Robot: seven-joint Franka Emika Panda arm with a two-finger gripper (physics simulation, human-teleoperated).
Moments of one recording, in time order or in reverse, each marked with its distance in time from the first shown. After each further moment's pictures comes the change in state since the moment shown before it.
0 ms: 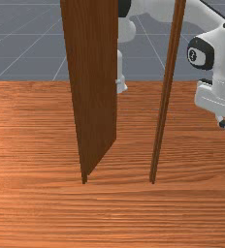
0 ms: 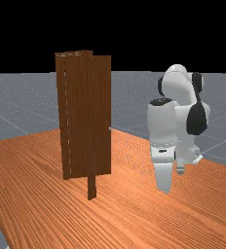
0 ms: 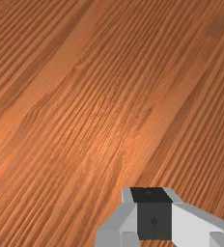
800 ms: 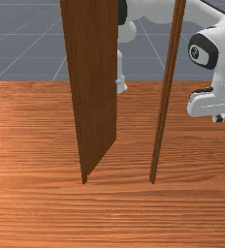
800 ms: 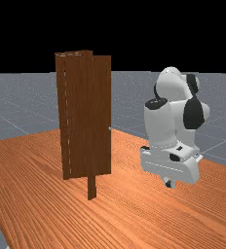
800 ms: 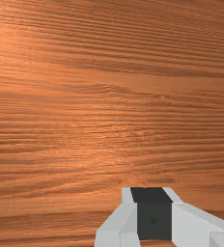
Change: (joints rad) arm -0.106 0.069 0.174 0.117 -0.091 -0.261 -0.962
